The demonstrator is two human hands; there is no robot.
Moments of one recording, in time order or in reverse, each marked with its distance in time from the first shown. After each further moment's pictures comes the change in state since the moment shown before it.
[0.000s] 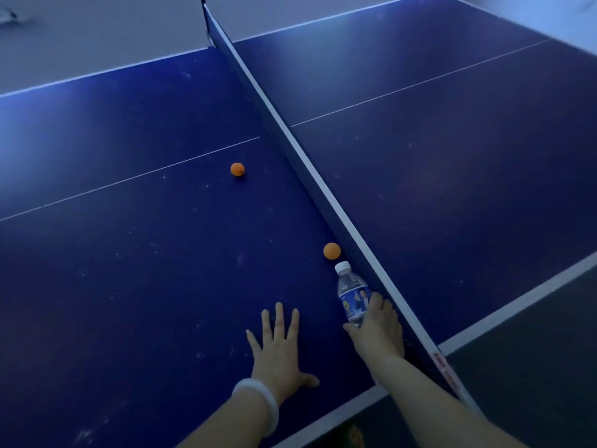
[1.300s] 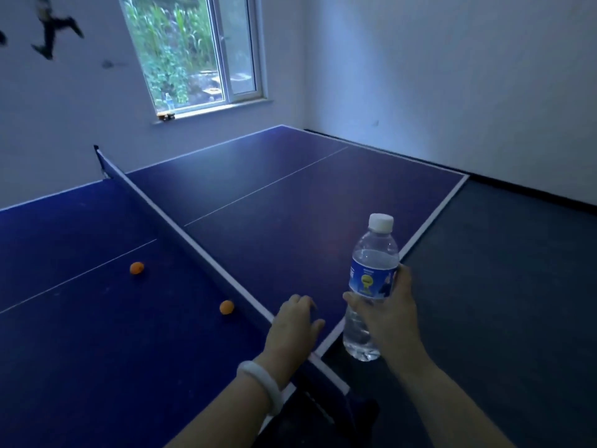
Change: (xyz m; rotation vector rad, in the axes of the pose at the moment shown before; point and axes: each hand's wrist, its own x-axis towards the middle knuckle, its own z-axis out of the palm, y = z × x) left_hand -0.117 0.215 -0.076 -0.184 0.449 0.638; right_hand -0.169 0.094 -0.233 0.967 0.658 -0.202
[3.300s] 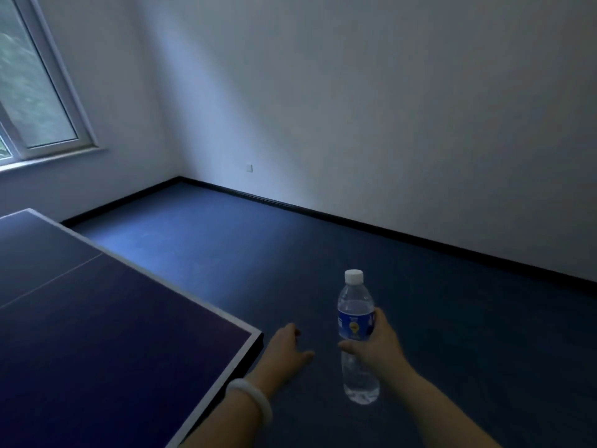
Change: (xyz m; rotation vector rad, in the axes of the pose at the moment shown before) left_hand 0.974 0.719 0.469 -0.152 -0.309 0.003; right_hand 1.043 0.375 -0.672 -0.160 0.014 0.353
